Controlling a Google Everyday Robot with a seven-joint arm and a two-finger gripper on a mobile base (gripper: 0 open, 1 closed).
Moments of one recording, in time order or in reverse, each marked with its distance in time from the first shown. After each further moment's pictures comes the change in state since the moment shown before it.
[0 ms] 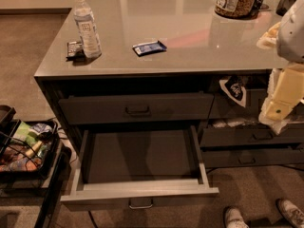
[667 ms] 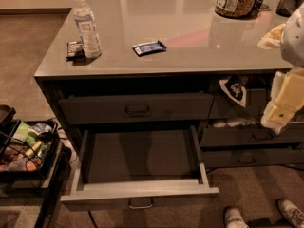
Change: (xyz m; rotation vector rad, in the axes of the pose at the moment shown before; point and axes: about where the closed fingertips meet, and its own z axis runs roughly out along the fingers) arm -0.001 0.003 0.000 0.021 -0.035 -0.026
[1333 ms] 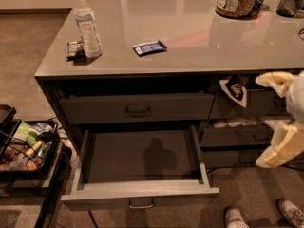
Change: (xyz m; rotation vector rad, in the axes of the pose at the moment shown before) arm 0.027 0.044 0.052 0.037 -0.248 -0.017
